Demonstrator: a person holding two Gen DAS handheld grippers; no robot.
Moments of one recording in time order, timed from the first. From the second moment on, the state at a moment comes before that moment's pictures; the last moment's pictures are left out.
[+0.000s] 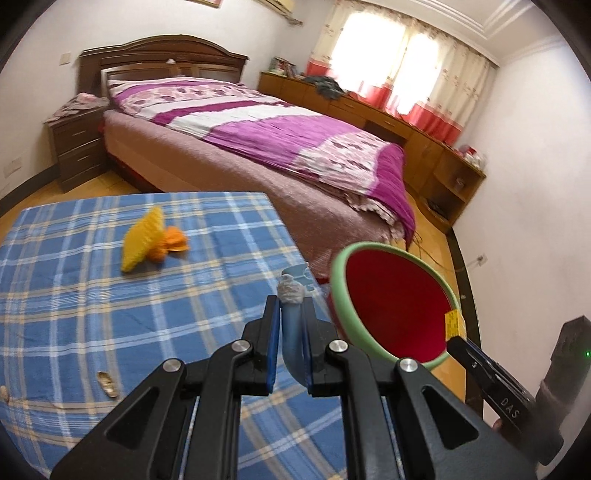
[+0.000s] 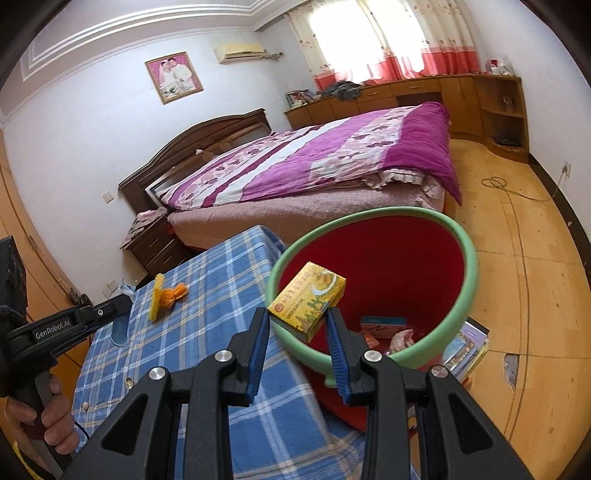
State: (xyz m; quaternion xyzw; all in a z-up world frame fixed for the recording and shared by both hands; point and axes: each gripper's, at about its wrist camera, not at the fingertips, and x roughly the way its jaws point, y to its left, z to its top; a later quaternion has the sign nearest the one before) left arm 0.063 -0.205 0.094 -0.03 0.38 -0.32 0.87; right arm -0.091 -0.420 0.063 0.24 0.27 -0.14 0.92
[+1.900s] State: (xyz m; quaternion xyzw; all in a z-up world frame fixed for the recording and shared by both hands) left arm 0.081 -0.284 0.044 0.02 0.43 -0.33 0.84; right arm -0.083 -0.478 0.024 0.28 0.29 -0.19 0.89
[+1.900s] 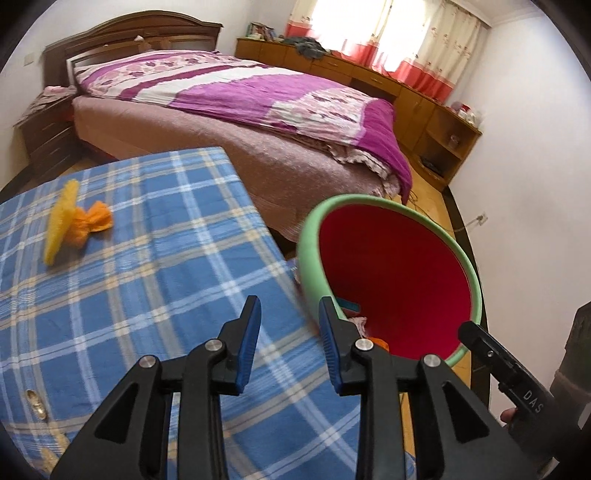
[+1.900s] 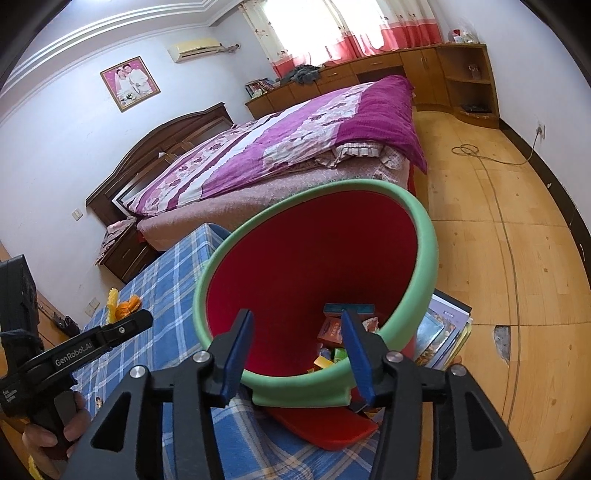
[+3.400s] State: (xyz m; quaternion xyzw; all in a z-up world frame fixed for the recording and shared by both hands) left arm 0.175 -0.118 0.058 -0.04 0.38 -0.19 0.90; right arm 0.088 -0.355 0.069 0.21 0.32 -0.07 0.92
